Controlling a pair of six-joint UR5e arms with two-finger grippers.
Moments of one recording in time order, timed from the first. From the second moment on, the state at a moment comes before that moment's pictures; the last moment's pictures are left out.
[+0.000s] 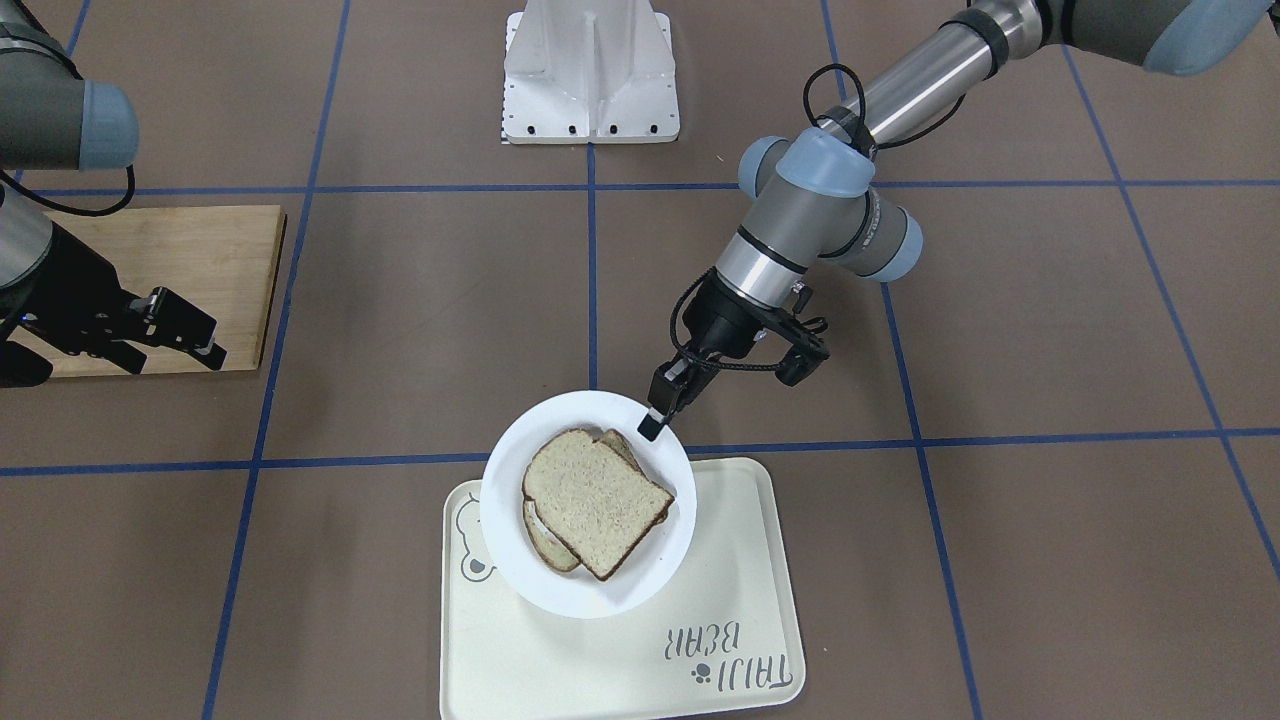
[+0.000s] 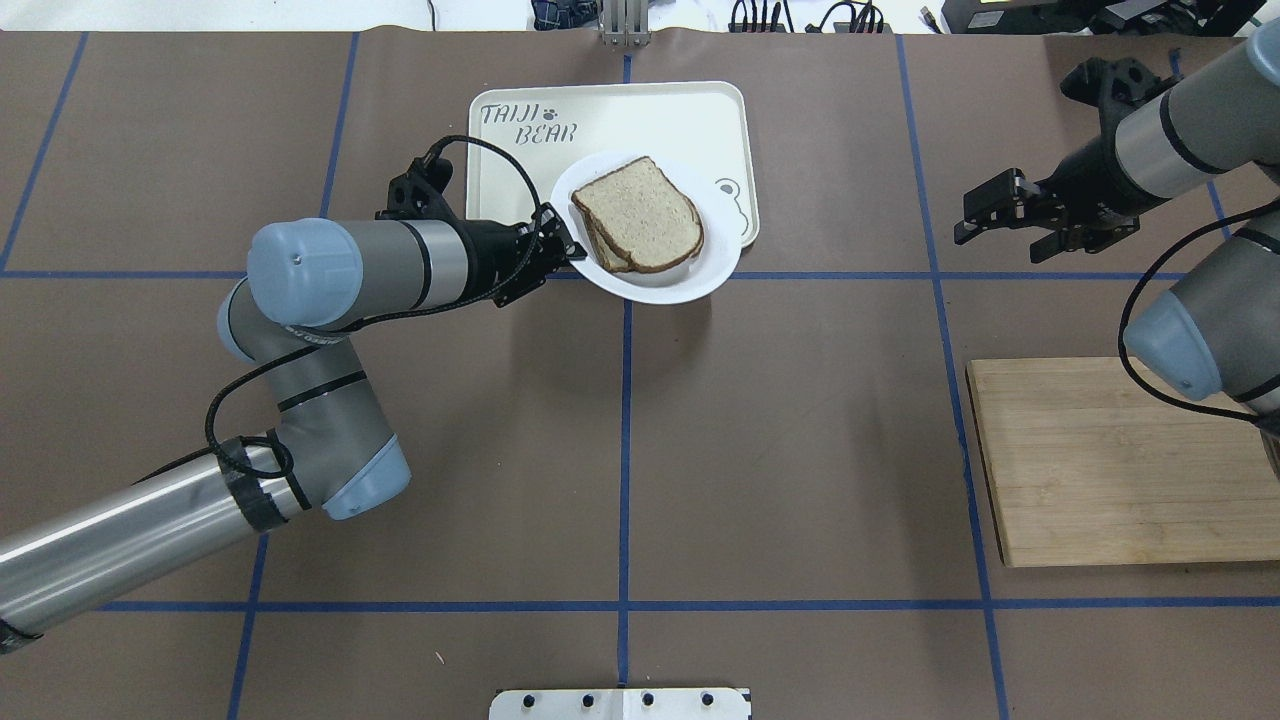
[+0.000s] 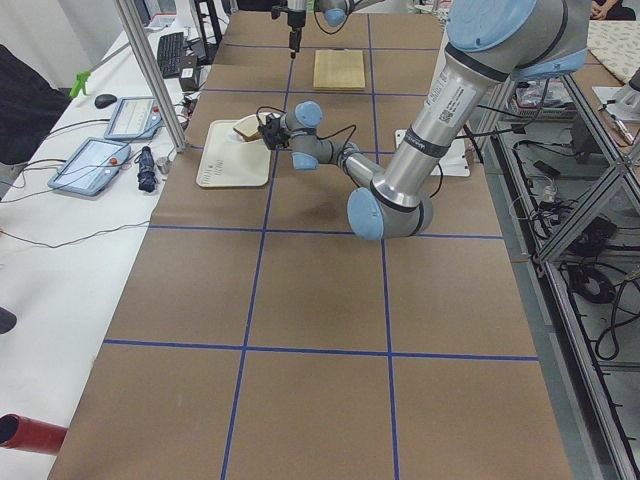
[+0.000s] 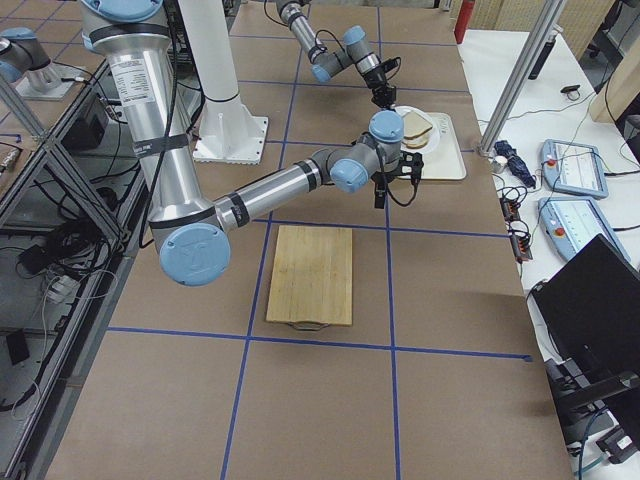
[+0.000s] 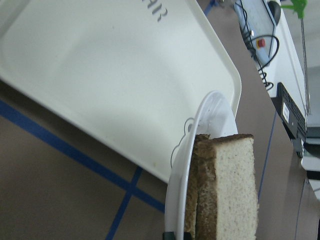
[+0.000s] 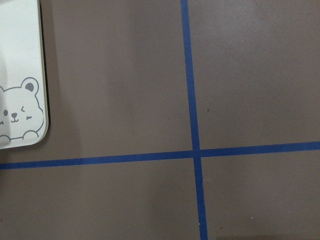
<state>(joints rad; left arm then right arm) -0.62 -2.29 -1.25 -2.61 -1.53 -2.16 1.06 -1.33 1.76 -1.26 2.32 0.96</state>
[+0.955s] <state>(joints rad) -0.60 -2.39 -1.07 -2.53 -1.41 -2.24 1.07 -1.33 1.76 -1.27 2.33 0.95</state>
